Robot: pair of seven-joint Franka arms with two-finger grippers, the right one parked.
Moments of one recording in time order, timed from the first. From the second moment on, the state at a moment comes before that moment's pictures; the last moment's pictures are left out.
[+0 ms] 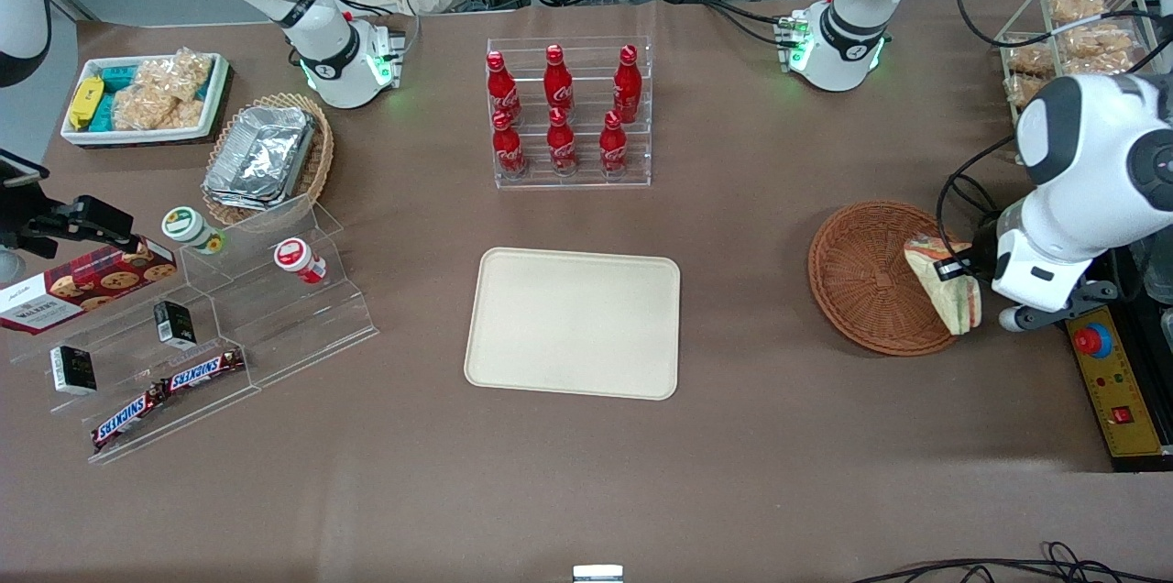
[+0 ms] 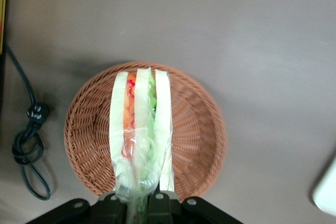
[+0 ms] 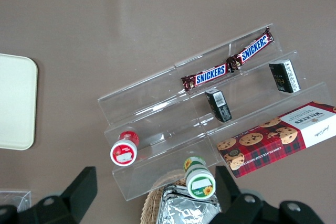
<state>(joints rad) 0.51 0.18 -0.60 -1.83 0.14 1.93 -0.38</state>
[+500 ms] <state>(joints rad) 0.31 0.39 -0.81 -1.65 0.30 1.83 -0.54</state>
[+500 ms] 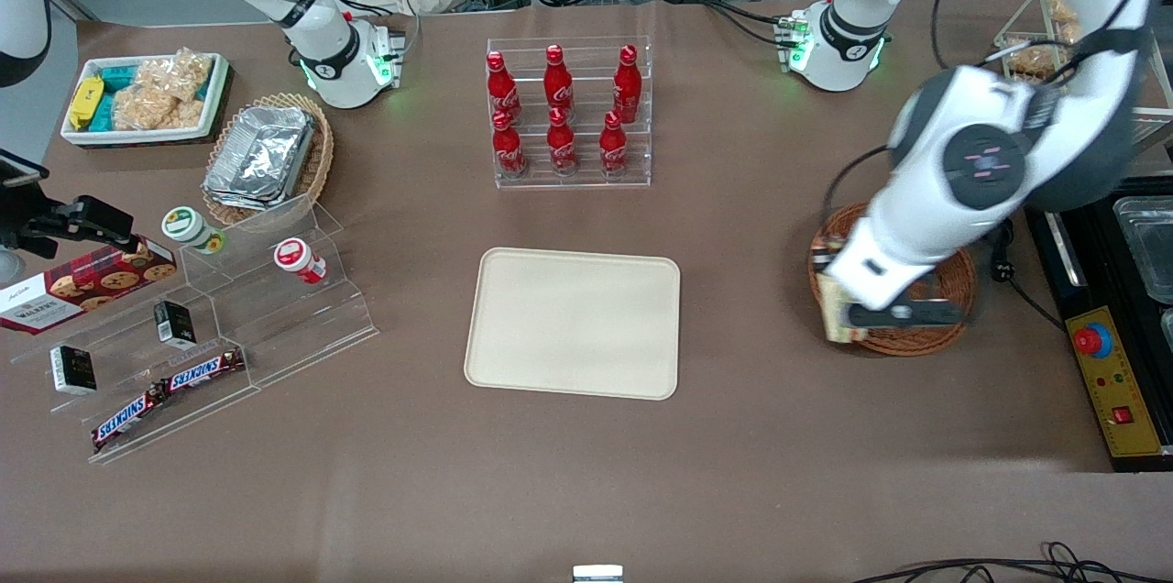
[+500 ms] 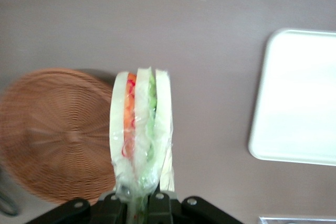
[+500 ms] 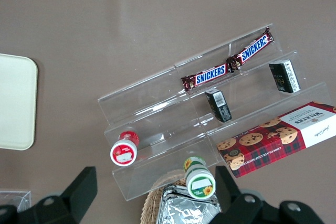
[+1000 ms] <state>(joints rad) -0.02 0.76 -0.76 -1.44 0.46 1.86 -0.88</state>
